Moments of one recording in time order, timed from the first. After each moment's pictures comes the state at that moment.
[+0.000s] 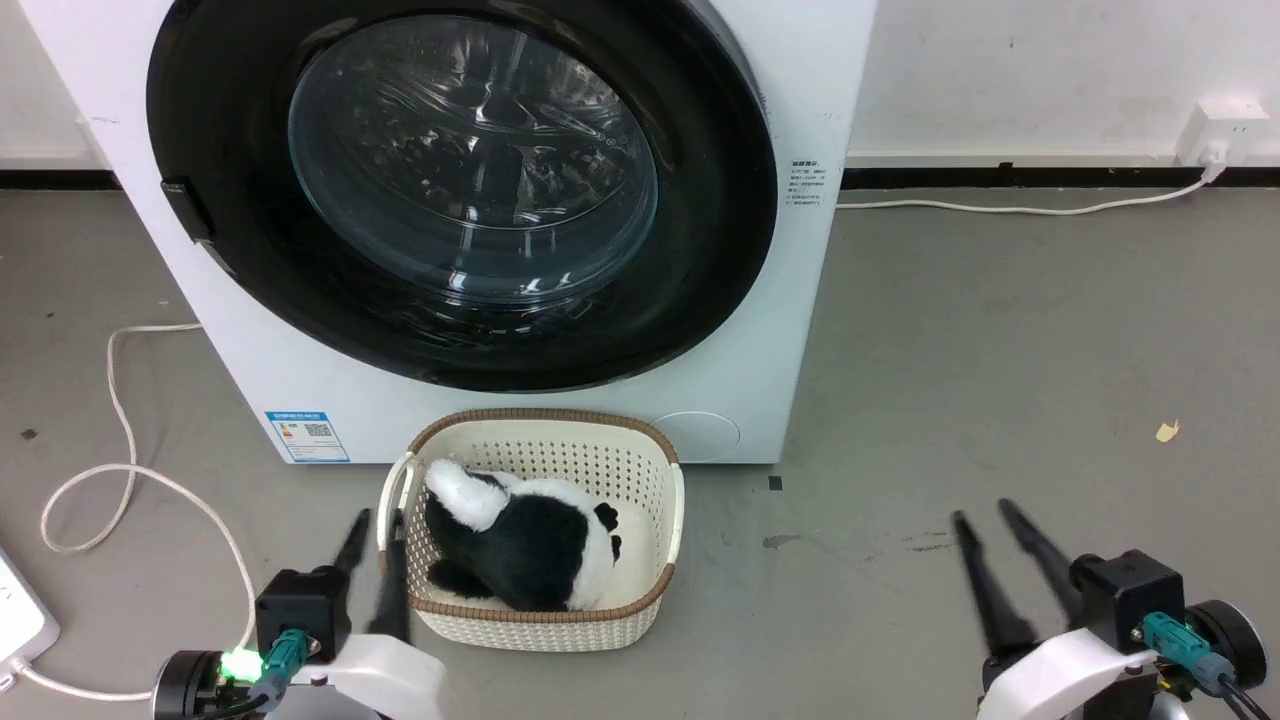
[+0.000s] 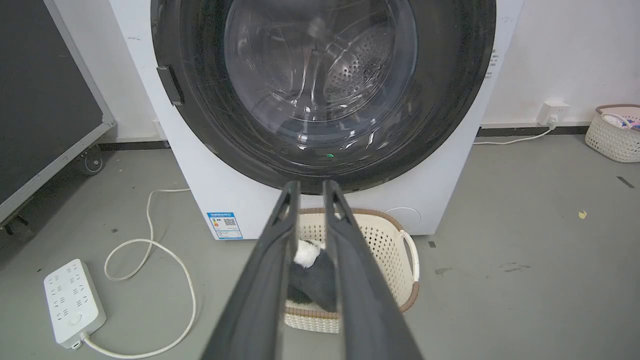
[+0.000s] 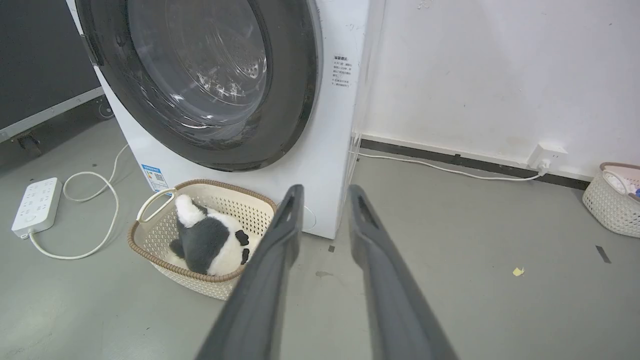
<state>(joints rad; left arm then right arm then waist) 0.02 0.05 0.00 0.00 -0.01 0.00 0.00 0.01 -0.06 0.00 0.00 0.01 0.13 0.00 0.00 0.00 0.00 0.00</state>
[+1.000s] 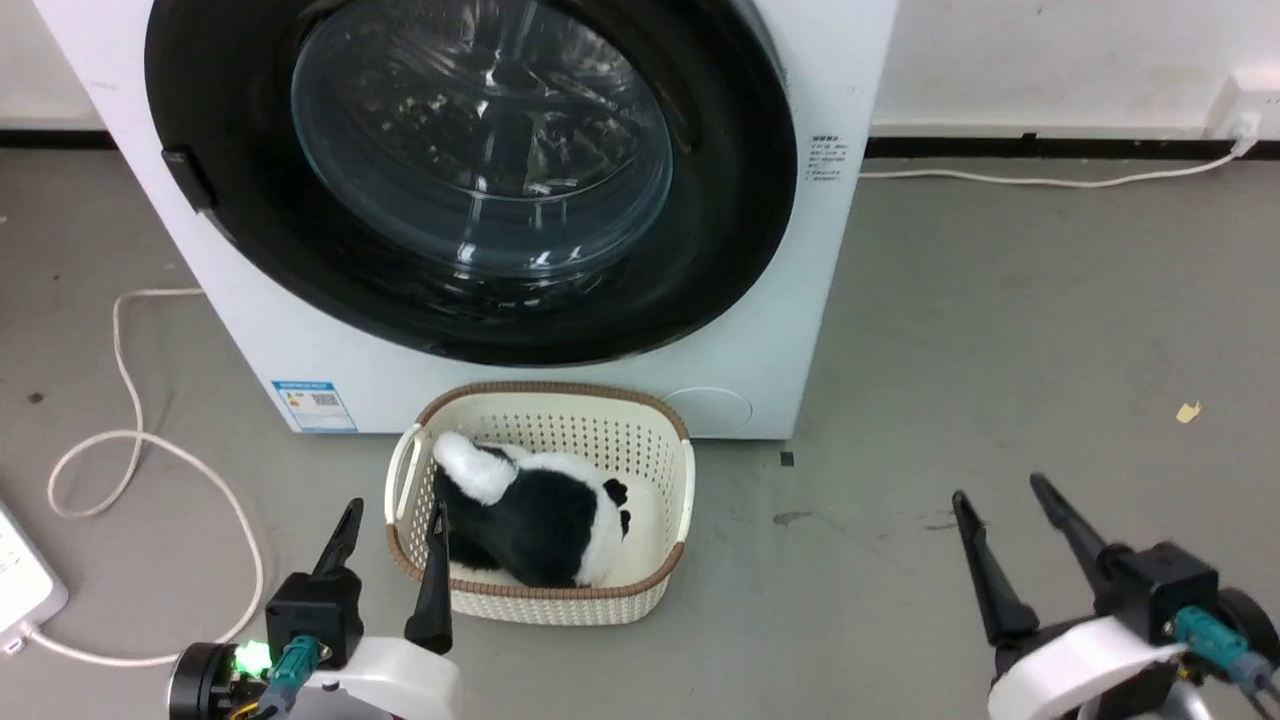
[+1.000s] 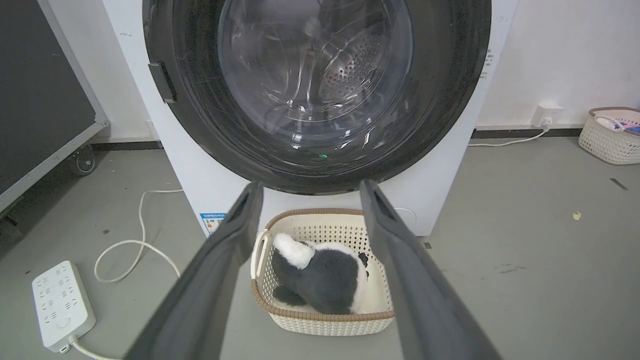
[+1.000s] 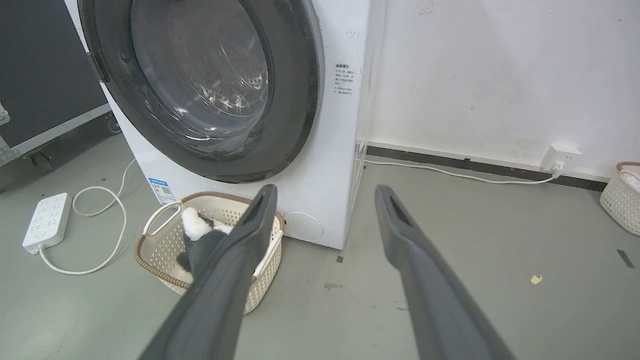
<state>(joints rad) 0.01 0.05 -0.03 0.00 -0.02 0.01 -0.05 0.01 -0.06 -0.01 0.00 0.05 0.13 -0.05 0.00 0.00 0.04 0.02</state>
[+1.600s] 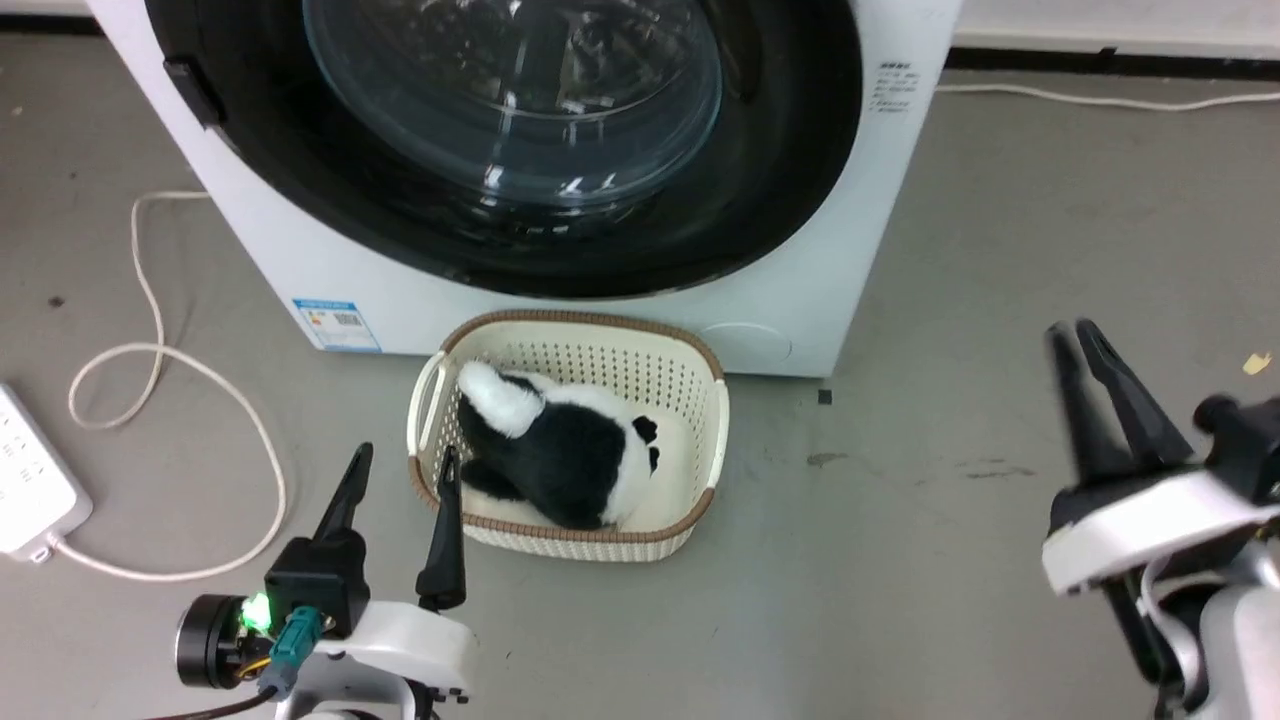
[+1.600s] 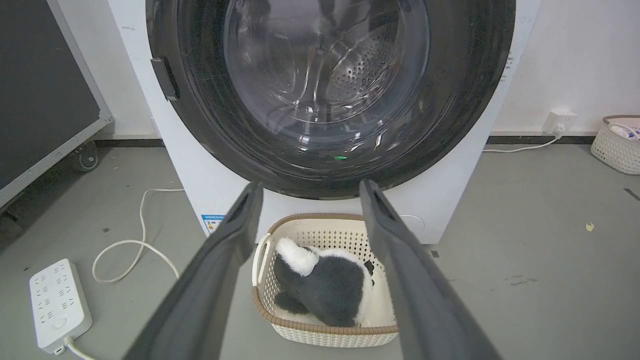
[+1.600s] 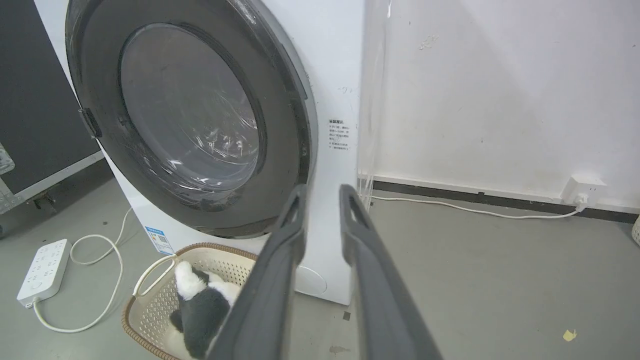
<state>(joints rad) -0.04 0.05 -0.06 -0.02 -0.04 0.02 -0.09 -0.21 -0.15 -0.02 -0.01 0.19 0.13 -0.02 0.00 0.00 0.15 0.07</state>
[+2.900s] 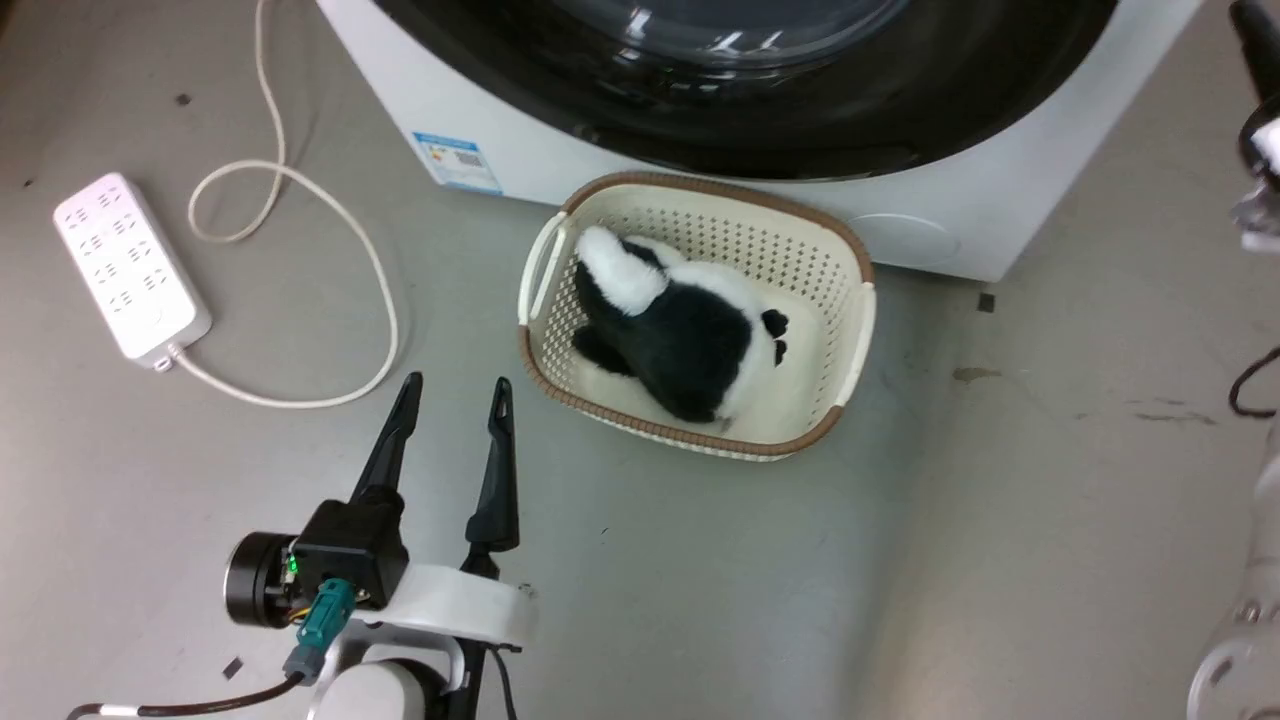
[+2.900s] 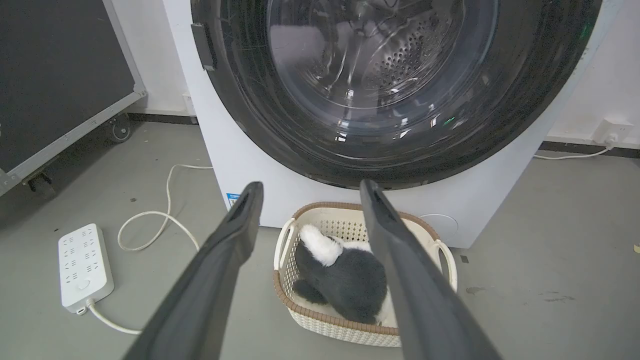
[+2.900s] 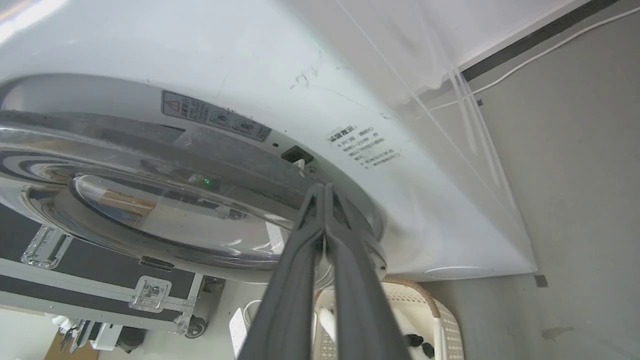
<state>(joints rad) -0.13 0.05 -0.16 -0.04 -0.11 0.07 -0.17 -0.95 -0.09 -0.44 0.51 0.55 0.13 0.43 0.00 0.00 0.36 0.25</state>
